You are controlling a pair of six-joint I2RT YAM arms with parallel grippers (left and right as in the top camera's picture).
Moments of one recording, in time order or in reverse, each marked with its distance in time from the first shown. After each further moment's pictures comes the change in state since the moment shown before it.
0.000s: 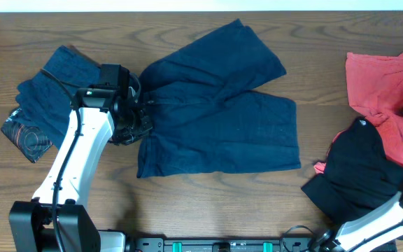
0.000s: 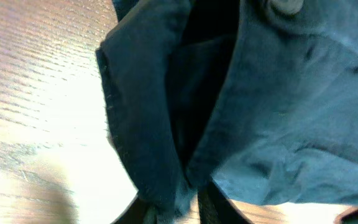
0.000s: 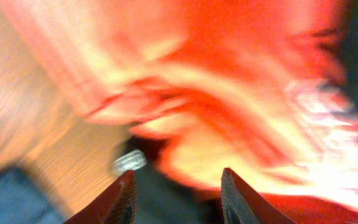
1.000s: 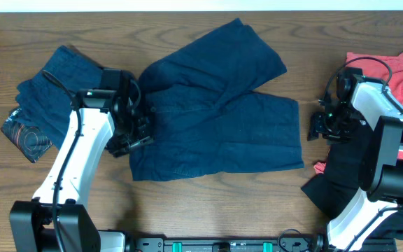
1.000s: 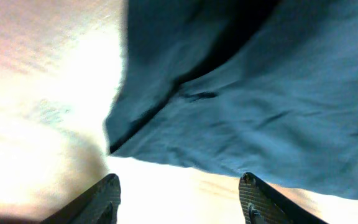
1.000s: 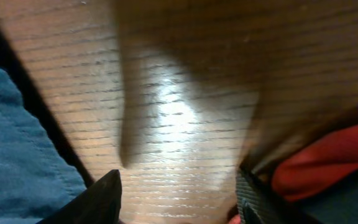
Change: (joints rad) left arm 0.000 0.000 -0.022 -0.134 -0.086 0.002; right arm 0.517 -0.002 -0.370 0.079 0.248 0.010
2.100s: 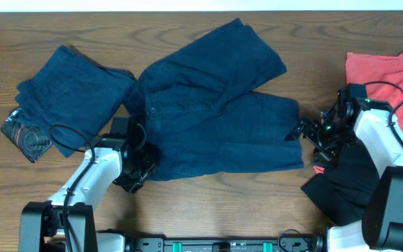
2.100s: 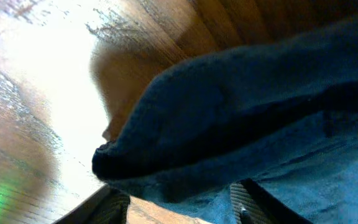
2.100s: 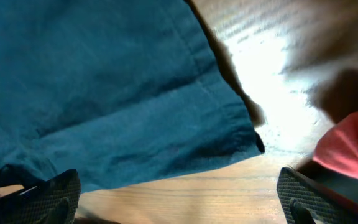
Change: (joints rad) left arm 0.000 -0.080 -0.500 0.429 0.054 -0.454; right arm 0.043 -0.331 -0.267 0.002 -0.341 0.484
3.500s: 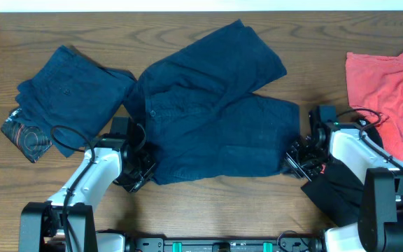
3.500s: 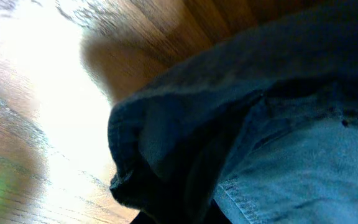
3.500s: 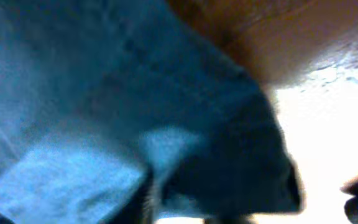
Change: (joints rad) left arm 0.000 -0.002 0.000 -0.005 0.046 0.036; right arm 0.149 -0.011 -0.241 0.244 0.036 0.369
